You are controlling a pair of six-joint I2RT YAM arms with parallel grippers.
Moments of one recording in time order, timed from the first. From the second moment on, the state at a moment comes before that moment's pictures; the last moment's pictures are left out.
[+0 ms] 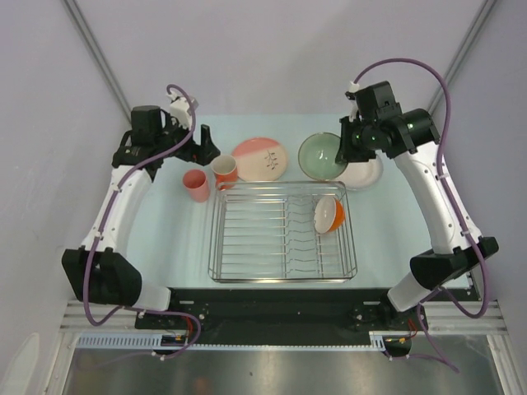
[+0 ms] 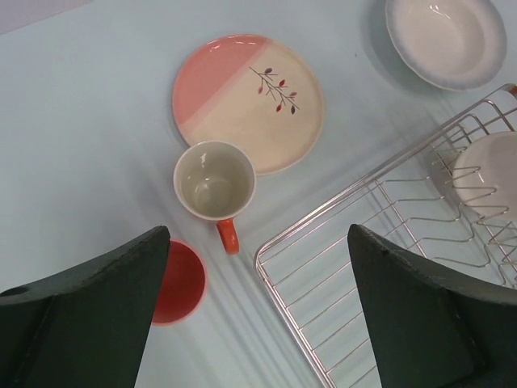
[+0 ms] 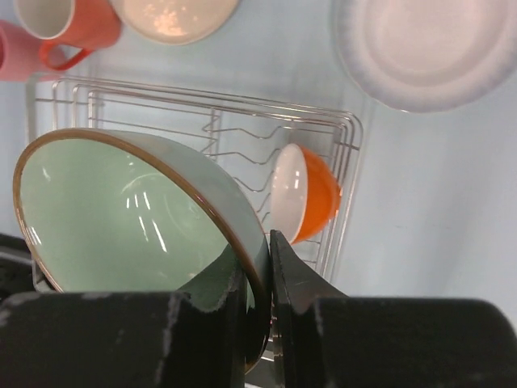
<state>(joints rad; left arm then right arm) -0.08 1.42 1.41 -0.55 0.50 0.11 0.43 1.58 2.03 -1.32 0.04 0.33</state>
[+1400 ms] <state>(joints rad) -0.06 1.39 1.40 -0.57 0.47 0.13 0.54 1.23 1.42 -1.28 0.19 0.16</state>
